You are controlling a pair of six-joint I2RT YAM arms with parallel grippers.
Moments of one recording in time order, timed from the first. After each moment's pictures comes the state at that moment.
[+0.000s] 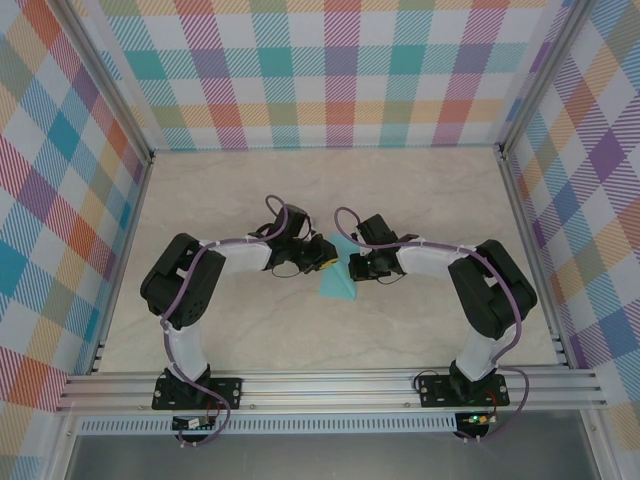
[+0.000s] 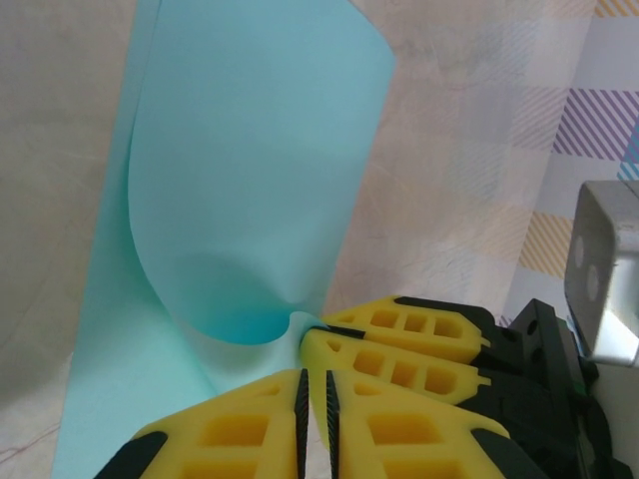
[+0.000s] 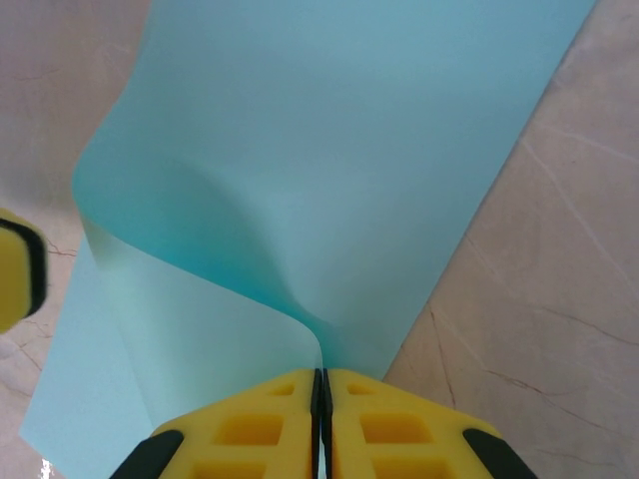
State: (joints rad) left arm -0.57 1.88 1.02 0.03 0.58 -1.02; right arm 0.59 1.75 0.94 -0.30 -0.19 0.39
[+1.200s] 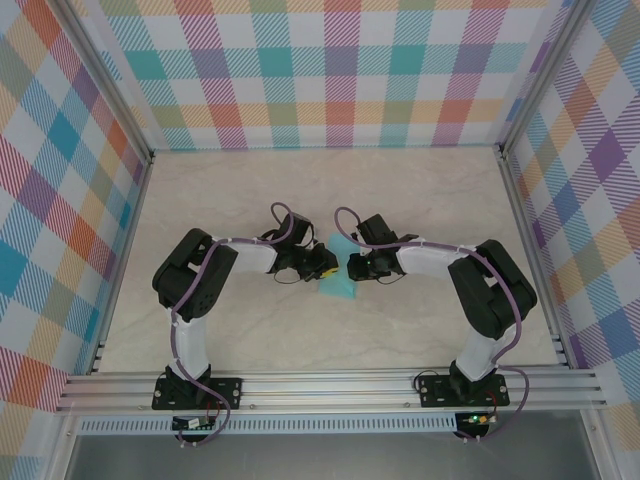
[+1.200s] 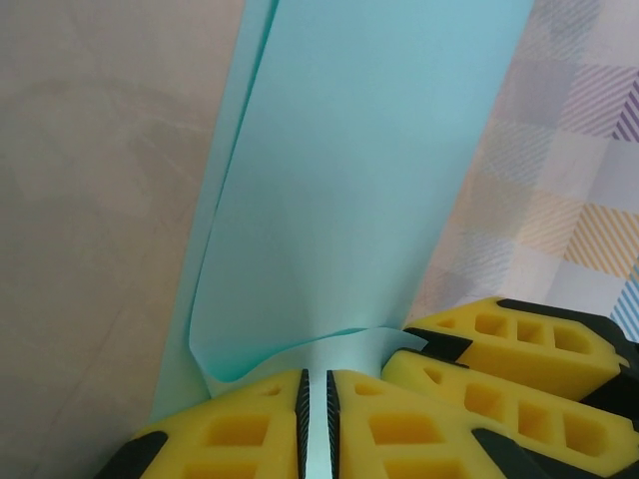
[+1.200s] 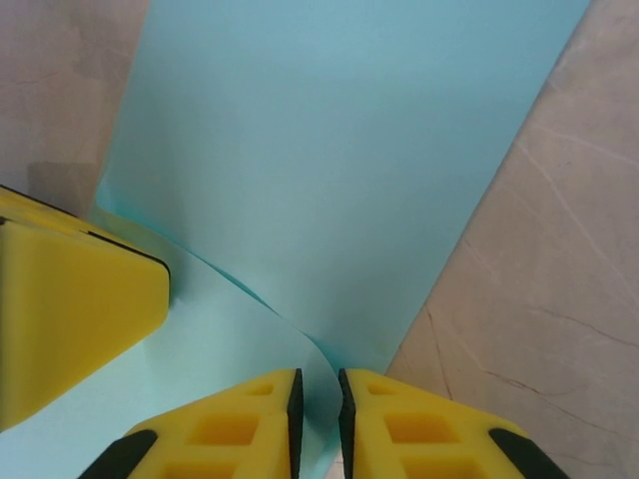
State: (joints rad) left arm -0.58 1.96 1.02 0.05 0.58 -1.00; right arm 0.59 1.75 0.94 -0.30 -0.19 0.40
